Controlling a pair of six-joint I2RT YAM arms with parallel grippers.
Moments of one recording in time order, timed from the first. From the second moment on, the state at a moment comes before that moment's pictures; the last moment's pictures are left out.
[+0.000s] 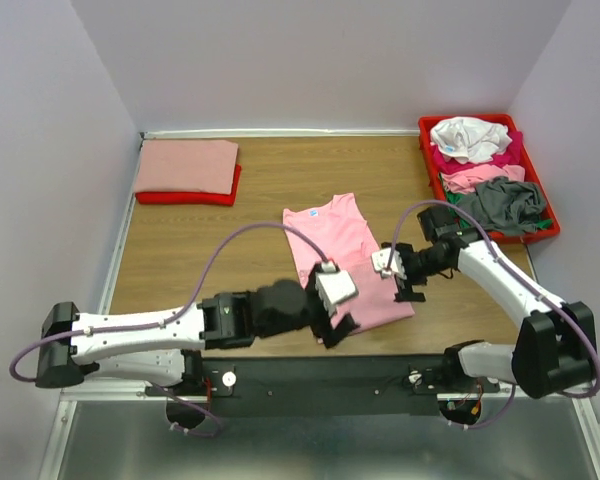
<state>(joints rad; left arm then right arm) -1.28 1.05 0.85 -0.06 -0.12 -0.06 0.27 1.32 0.87 -0.84 -0.67 -1.39</state>
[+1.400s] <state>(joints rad) -1.45 1.58 0.82 -0.32 -0.53 -0.51 0.20 1.28 0.73 -0.92 -0.67 -1.62</state>
